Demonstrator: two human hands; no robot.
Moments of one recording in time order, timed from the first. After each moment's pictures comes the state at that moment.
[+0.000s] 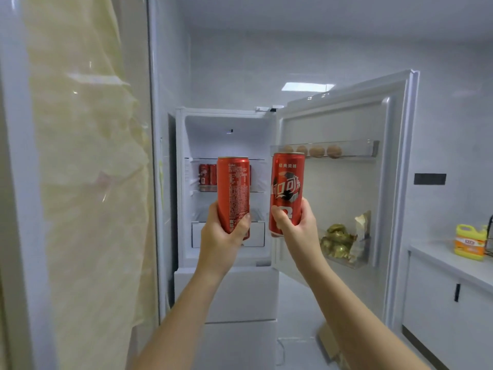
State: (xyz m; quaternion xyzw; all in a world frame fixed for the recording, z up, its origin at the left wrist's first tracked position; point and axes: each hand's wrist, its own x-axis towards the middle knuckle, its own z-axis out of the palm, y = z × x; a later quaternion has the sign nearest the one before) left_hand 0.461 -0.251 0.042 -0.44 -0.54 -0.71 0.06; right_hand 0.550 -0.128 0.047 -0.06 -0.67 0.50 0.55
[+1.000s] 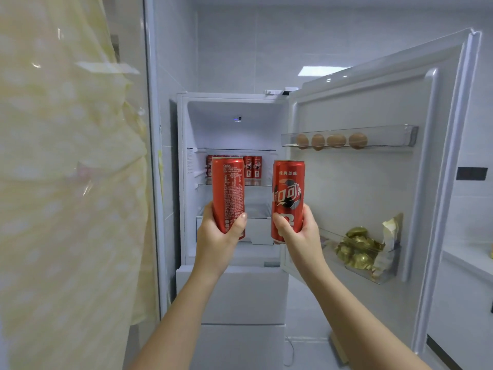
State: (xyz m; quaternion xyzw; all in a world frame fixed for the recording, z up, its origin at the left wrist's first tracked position) left_hand 0.398 -0.179 0.025 -0.39 -0.58 -0.71 0.09; right_hand 0.489 -0.044 0.016 -0.07 -0.68 0.51 0.52
